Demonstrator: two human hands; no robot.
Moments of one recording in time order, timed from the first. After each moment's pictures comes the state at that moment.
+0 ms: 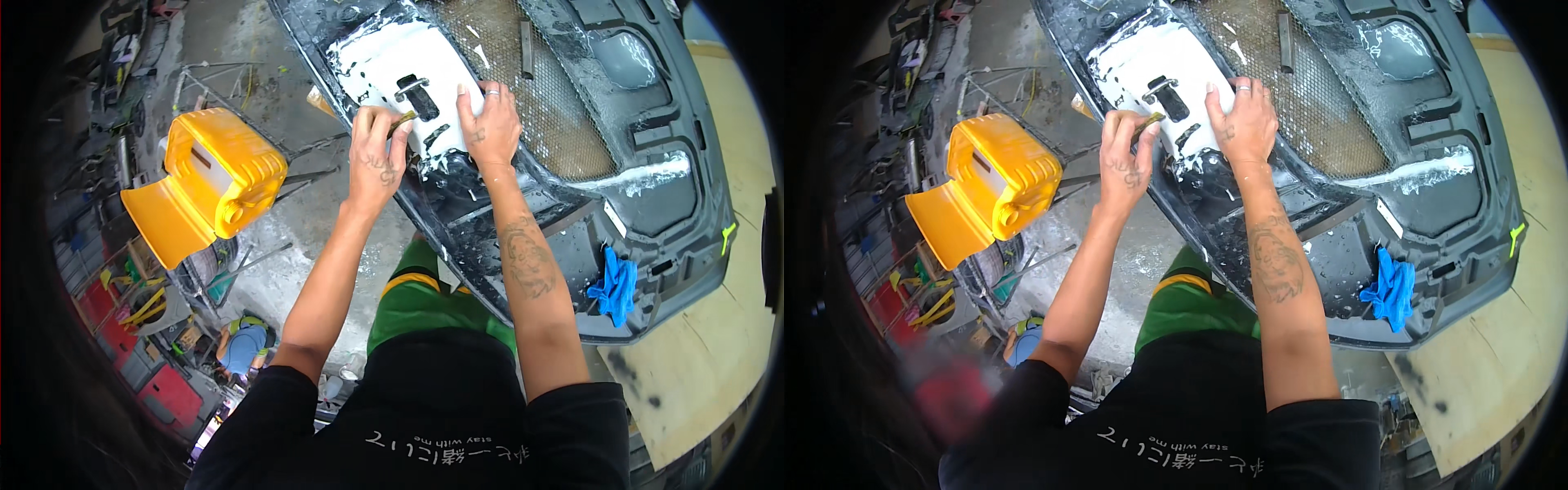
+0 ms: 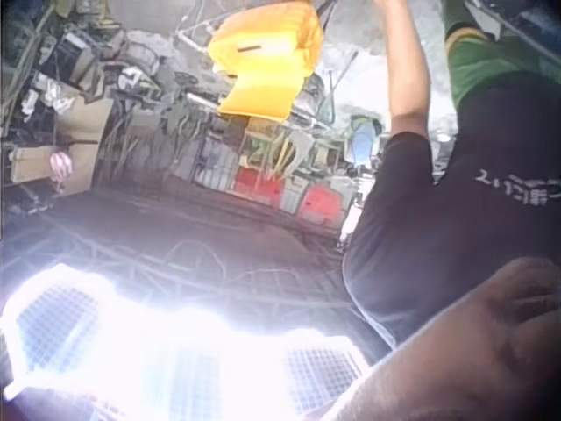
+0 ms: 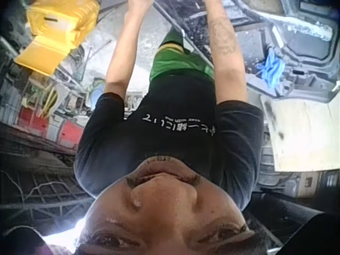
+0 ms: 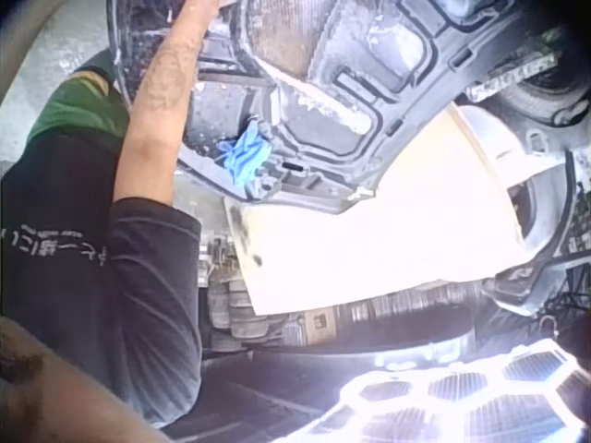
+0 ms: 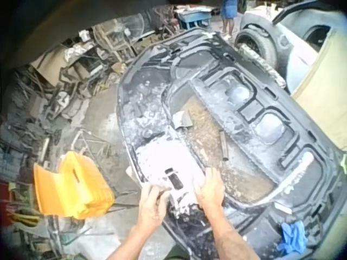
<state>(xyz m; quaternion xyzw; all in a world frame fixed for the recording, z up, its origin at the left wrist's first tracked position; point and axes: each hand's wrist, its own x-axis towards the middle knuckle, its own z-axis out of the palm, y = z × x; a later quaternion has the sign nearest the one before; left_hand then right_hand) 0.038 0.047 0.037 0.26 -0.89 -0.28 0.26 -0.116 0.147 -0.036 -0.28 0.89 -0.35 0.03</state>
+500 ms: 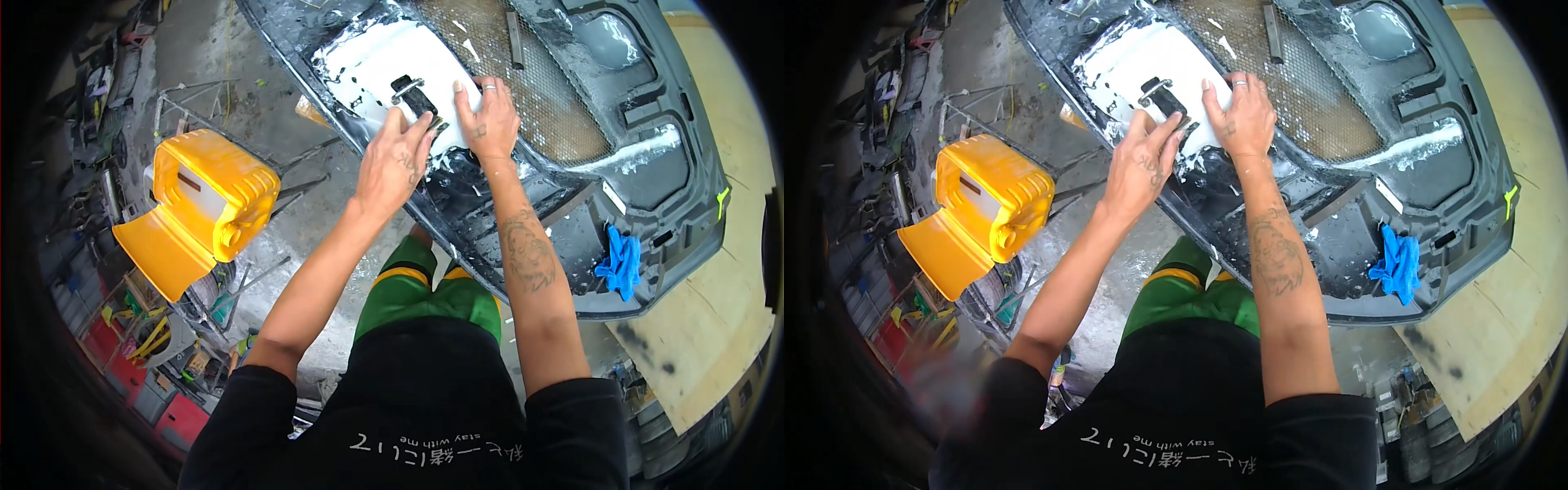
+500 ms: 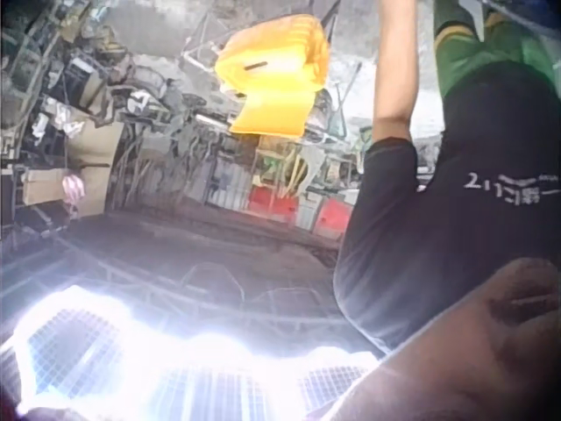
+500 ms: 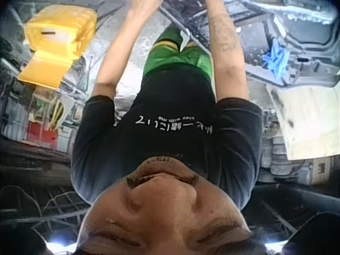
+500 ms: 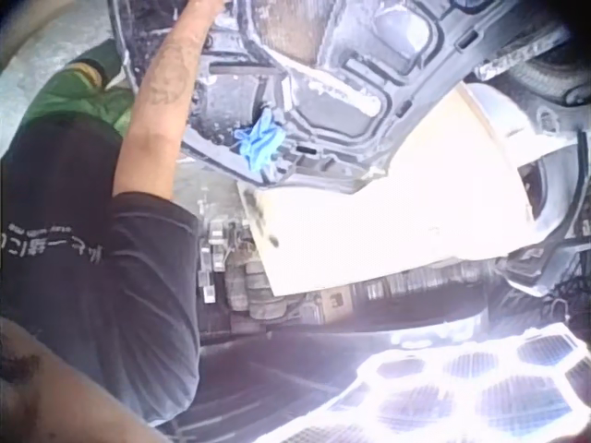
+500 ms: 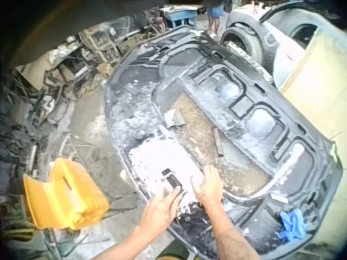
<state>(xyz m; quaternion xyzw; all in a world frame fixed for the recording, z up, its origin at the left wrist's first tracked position) 0.029 0.049 0.050 0.21 -0.93 -0.28 0.12 -0.113 0.146 -0.036 -0.26 0.90 -0.34 0.04</state>
